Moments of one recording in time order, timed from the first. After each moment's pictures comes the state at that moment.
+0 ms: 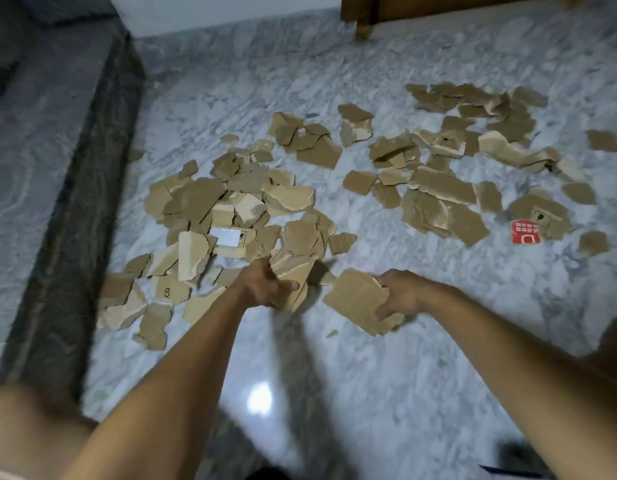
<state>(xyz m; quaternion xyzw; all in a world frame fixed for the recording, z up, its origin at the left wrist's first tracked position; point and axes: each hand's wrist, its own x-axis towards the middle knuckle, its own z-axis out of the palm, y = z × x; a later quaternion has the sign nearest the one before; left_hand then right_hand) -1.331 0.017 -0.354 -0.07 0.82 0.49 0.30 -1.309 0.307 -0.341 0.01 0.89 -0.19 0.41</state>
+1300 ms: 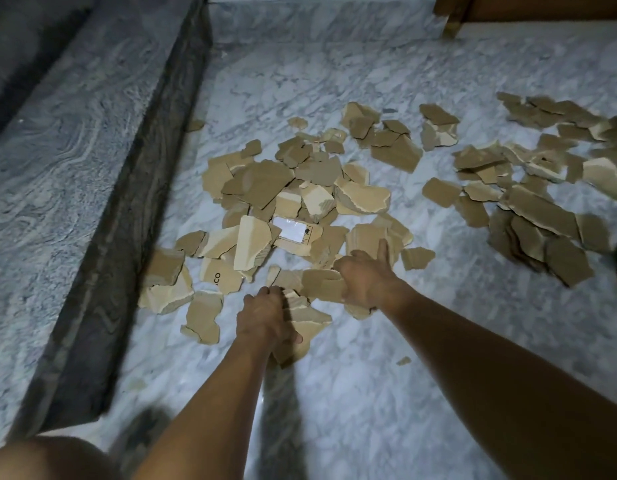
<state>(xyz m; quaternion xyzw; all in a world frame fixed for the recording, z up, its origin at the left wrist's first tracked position) -1.299 -0.090 -0.419 -0.12 0.95 0.13 0.27 -1.382 0.107 -0.407 -0.21 0.95 0.02 0.23</state>
